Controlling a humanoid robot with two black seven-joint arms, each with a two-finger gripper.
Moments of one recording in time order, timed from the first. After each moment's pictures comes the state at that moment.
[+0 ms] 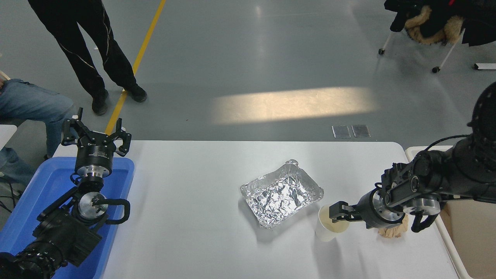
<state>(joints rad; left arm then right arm) -0.61 0.19 -0.97 -0.40 -0.12 -0.54 -0.56 1.59 -0.11 -1.35 1.40 0.05 0.02 0.13</state>
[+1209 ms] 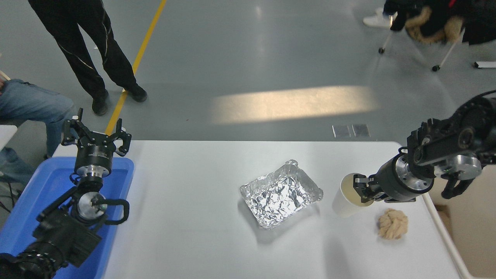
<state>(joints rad) -0.61 0.19 -0.97 -0.40 -0.12 -0.54 -0.56 2.25 -0.31 -1.42 1.70 0.06 0.38 0.04</state>
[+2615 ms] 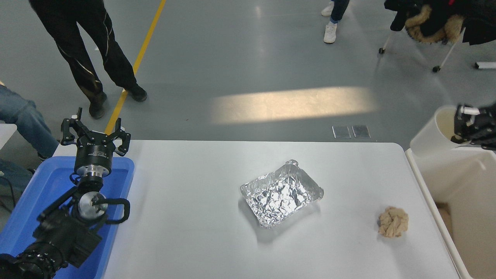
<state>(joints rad) -0.61 0.19 -0.97 -0.40 -0.12 -0.54 -0.56 1.92 -0.71 -1.52 1.15 0.03 0.45 0.04</state>
